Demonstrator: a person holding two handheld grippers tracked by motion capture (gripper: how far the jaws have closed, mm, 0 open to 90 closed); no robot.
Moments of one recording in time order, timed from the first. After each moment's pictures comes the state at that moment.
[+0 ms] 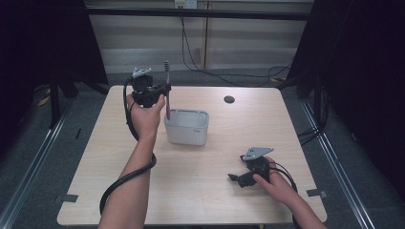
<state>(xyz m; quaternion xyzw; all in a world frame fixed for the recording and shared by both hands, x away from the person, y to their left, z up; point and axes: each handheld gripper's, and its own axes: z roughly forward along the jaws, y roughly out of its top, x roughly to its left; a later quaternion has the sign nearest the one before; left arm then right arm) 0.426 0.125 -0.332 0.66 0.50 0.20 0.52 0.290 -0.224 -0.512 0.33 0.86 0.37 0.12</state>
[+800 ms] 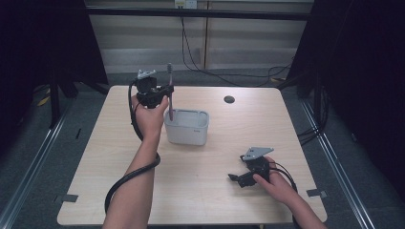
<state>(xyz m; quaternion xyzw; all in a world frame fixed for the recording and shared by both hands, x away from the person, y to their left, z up) 0.434 0.119 -0.345 0.66 0.51 0.19 0.51 0.290 -0.224 -0.512 0.33 0.86 0.37 0.12</state>
